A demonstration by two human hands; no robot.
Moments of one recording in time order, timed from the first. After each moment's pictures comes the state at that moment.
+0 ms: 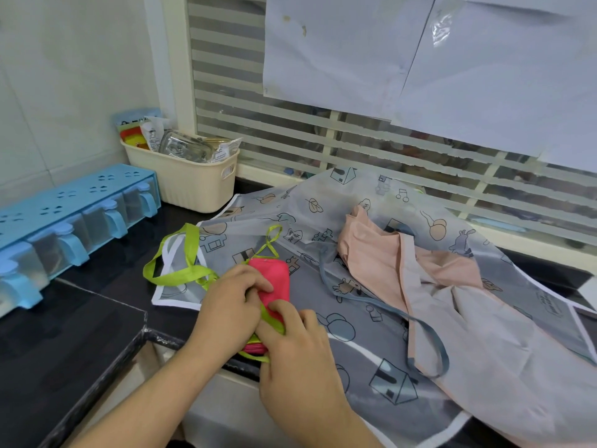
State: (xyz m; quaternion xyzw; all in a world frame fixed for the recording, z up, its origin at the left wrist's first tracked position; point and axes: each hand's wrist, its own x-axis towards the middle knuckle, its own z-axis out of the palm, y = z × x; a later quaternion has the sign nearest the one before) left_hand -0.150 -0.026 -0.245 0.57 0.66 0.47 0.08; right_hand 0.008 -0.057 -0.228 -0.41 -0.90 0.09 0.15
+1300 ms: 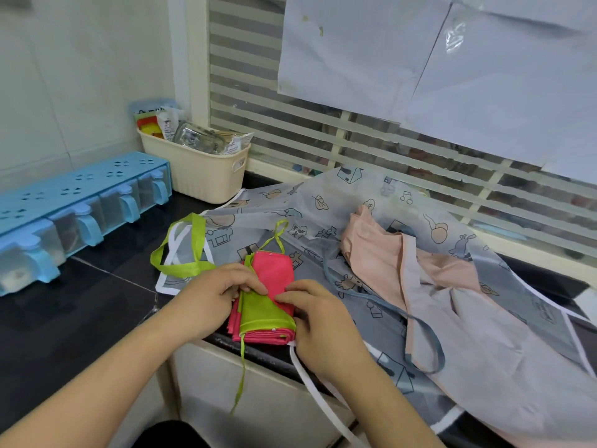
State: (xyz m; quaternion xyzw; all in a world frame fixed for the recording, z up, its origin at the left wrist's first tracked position) left_hand -0.199 -0.048 -0.249 0.66 0.59 0.41 0.23; right_hand 0.032 -0.010 -0.222 -0.36 -0.88 0.19 0.23
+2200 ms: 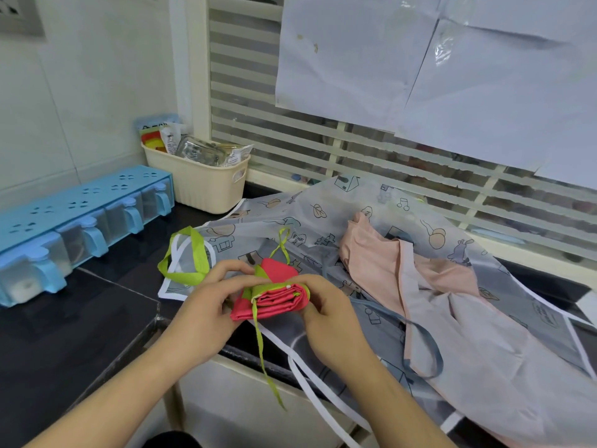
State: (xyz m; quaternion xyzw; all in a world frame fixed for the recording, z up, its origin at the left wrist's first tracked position) left_hand -0.174 -0.076 -0.231 0.61 0.60 0.48 0.19; right_hand 0.030 -0.004 -0.206 -0.34 -0.78 0.39 0.36
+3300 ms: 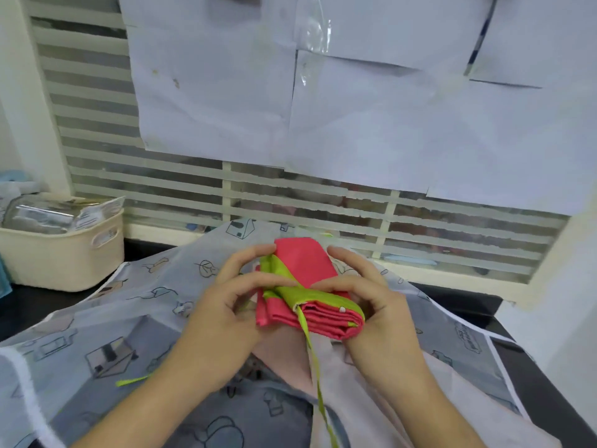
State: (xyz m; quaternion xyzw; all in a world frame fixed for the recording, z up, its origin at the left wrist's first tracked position) left_hand -0.010 0.059 -0.130 0.63 0.40 0.60 0.30; right_hand 0.187 0.091 -0.118 -0.32 -0.71 0.32 0.53
